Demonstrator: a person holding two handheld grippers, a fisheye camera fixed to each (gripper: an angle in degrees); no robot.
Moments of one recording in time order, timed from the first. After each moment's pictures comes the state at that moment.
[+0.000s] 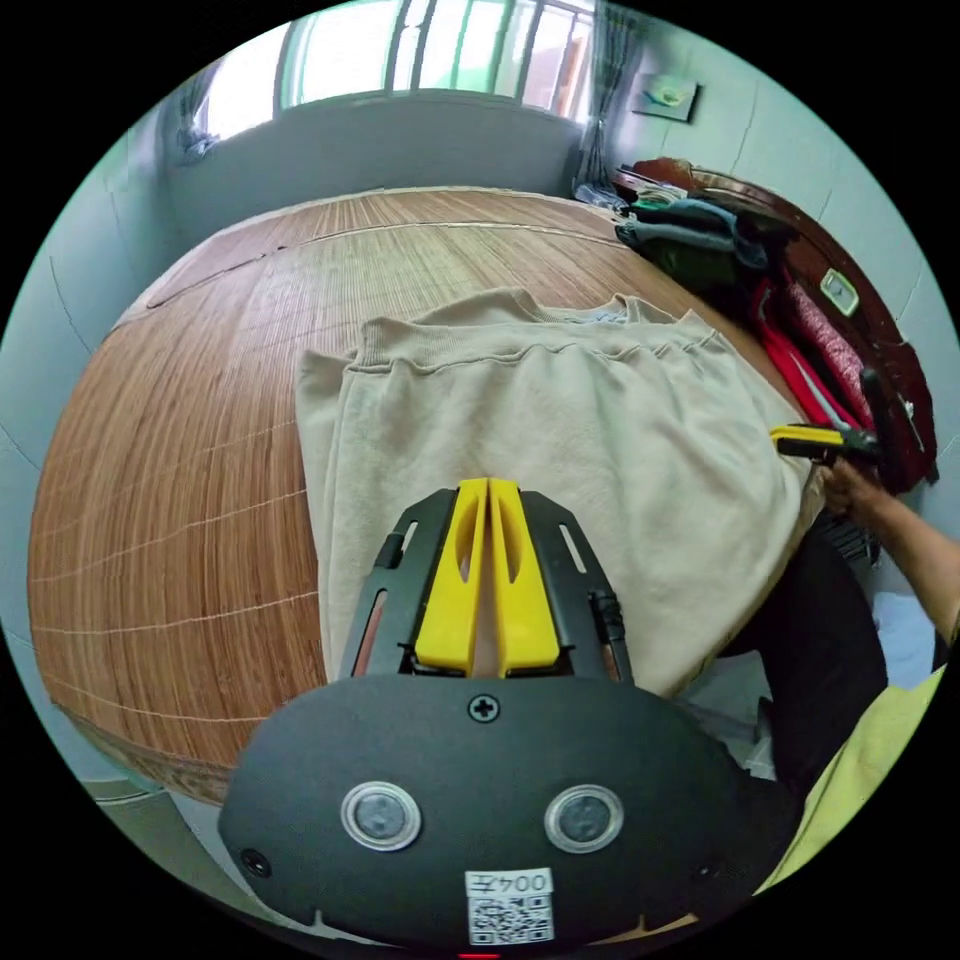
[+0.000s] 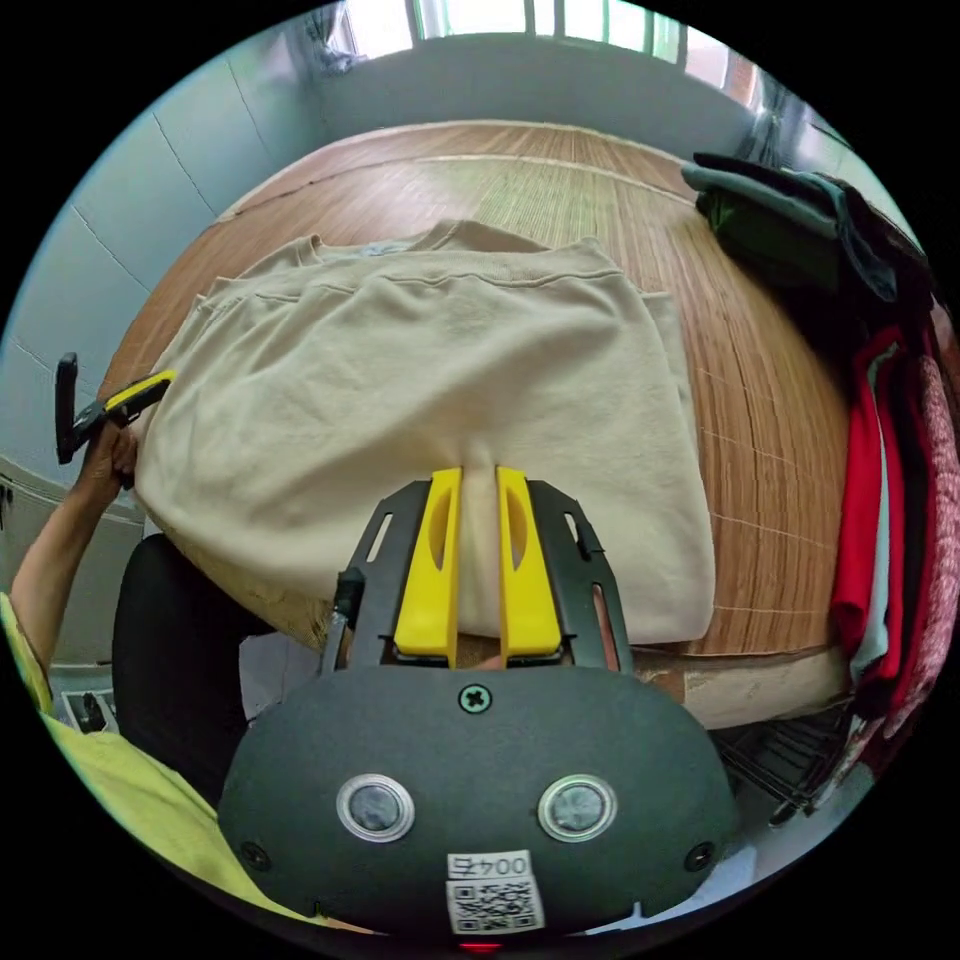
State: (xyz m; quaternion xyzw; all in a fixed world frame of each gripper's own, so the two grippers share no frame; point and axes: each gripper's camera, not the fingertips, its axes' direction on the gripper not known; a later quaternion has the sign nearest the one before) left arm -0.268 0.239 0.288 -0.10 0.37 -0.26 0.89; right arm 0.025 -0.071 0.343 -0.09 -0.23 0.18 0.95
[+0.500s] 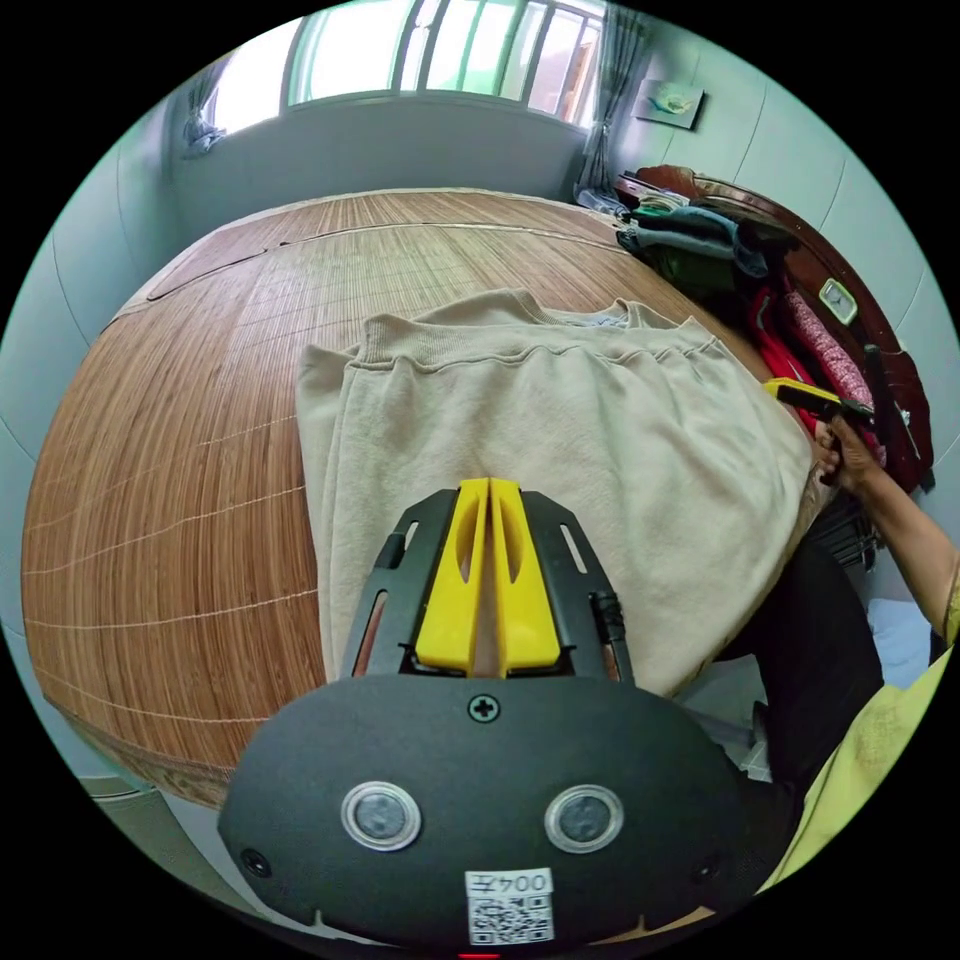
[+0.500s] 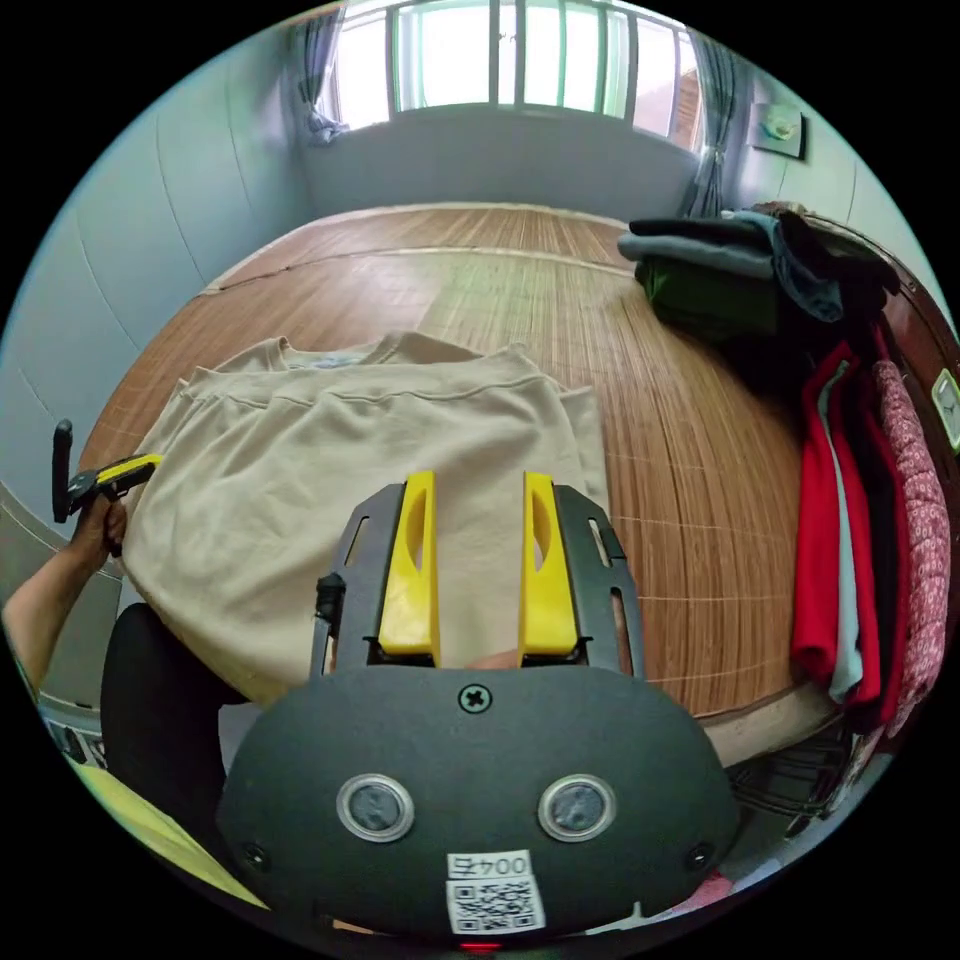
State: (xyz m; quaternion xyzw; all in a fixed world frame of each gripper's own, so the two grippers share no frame) left arm -0.273 0.241 0.281 -0.09 0.37 -0.27 0.88; right arm 0.074 -0.040 0.329 -0.05 -0.18 0.21 0.96
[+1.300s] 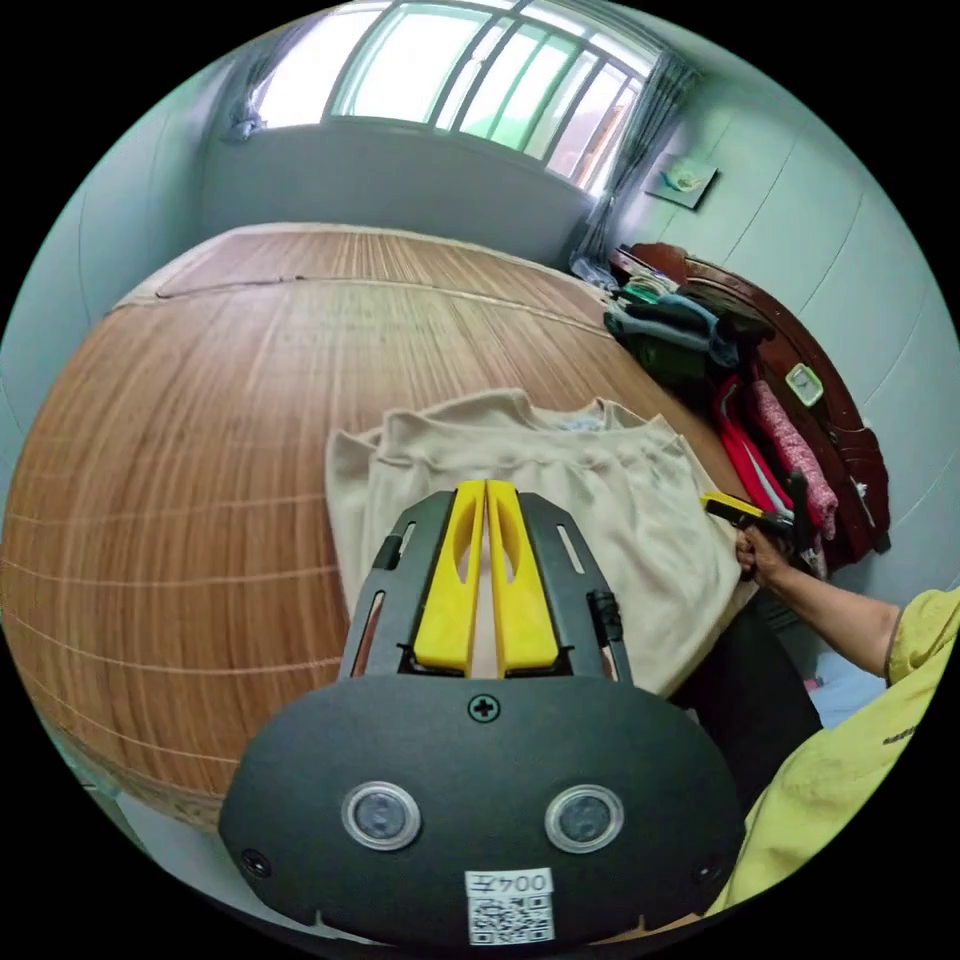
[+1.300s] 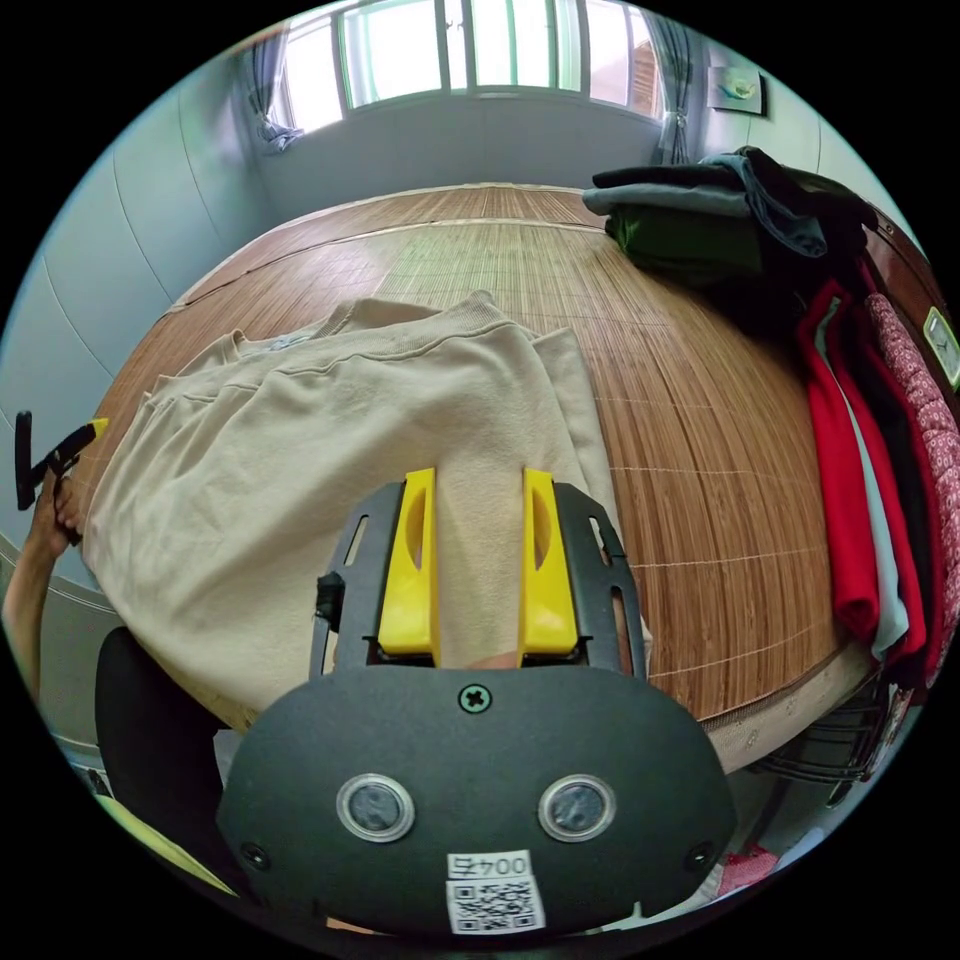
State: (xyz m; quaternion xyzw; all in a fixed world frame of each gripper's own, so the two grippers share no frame) left arm -0.367 0.205 0.307 -0.03 0.38 -0.34 0.86; right arm 0.080 0.033 0.348 -0.03 -0.18 0.26 0.95
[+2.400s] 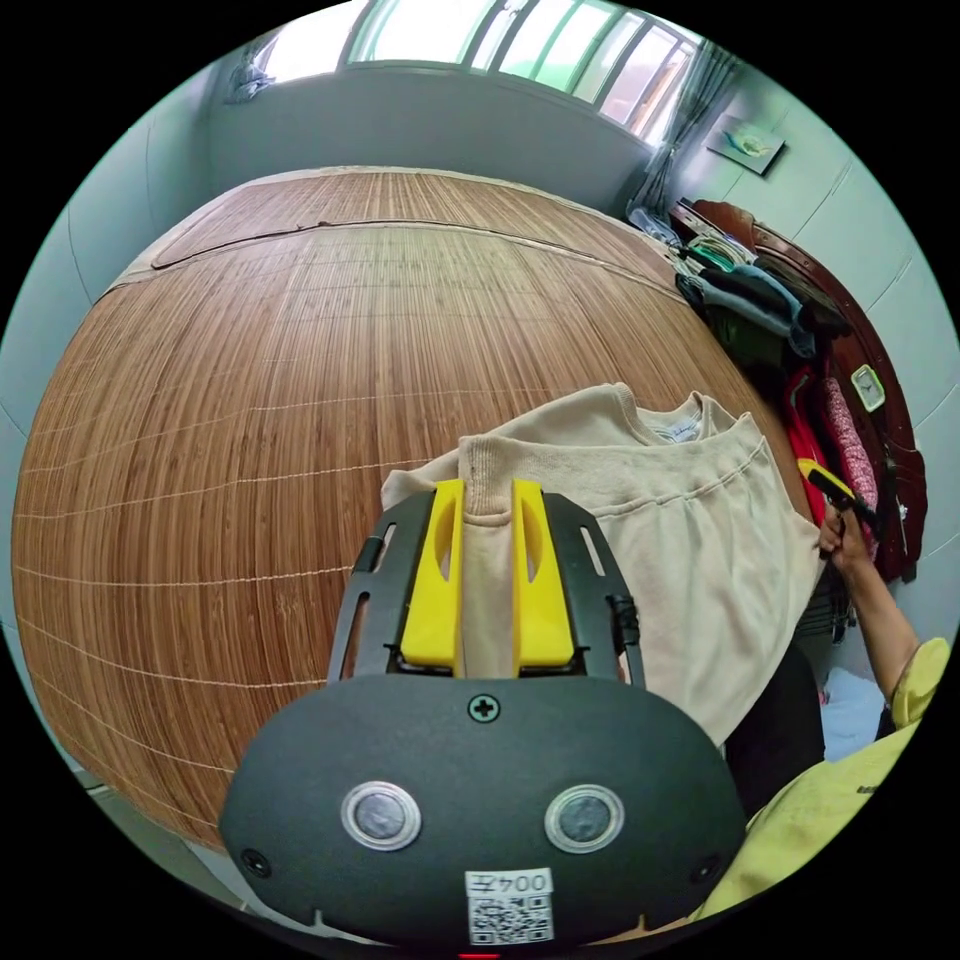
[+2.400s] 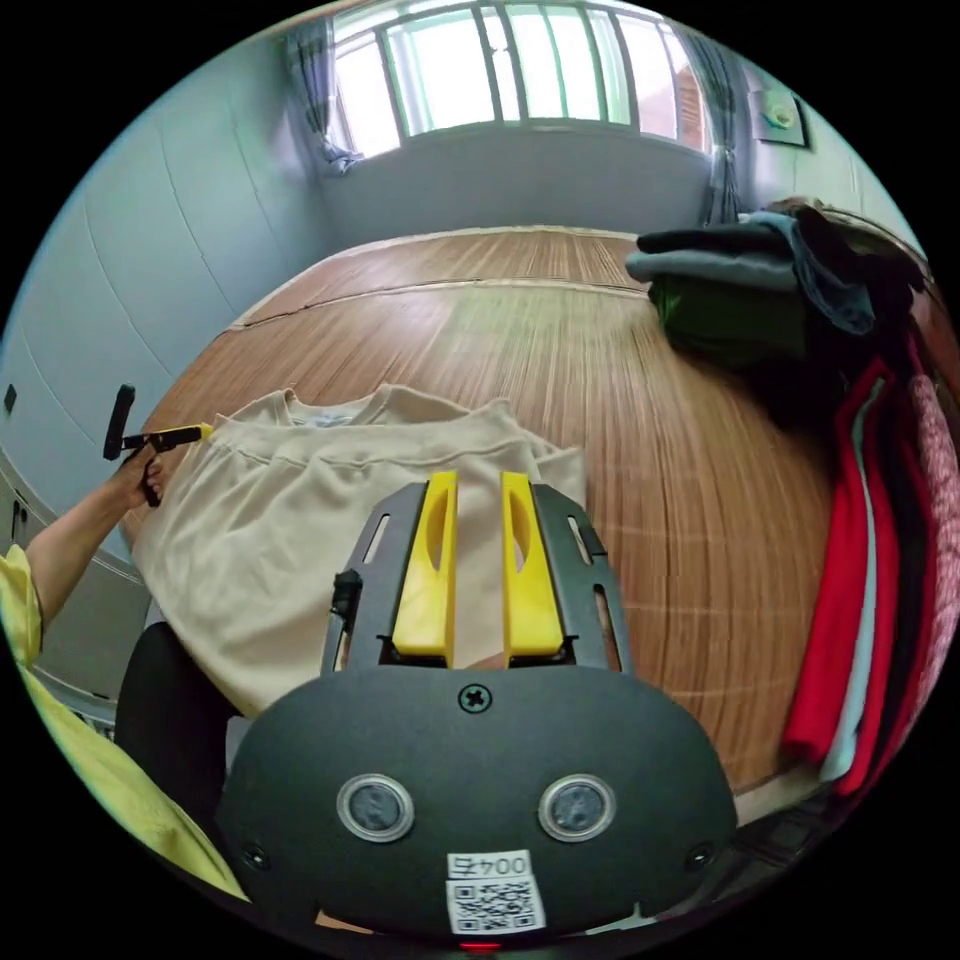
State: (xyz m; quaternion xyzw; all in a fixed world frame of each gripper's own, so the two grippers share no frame) left arm -0.395 0.141 0.466 -0.13 0.38 -0.31 0.86; right arm 0.263 -0.040 0.385 0.02 -0.24 0.20 0.95
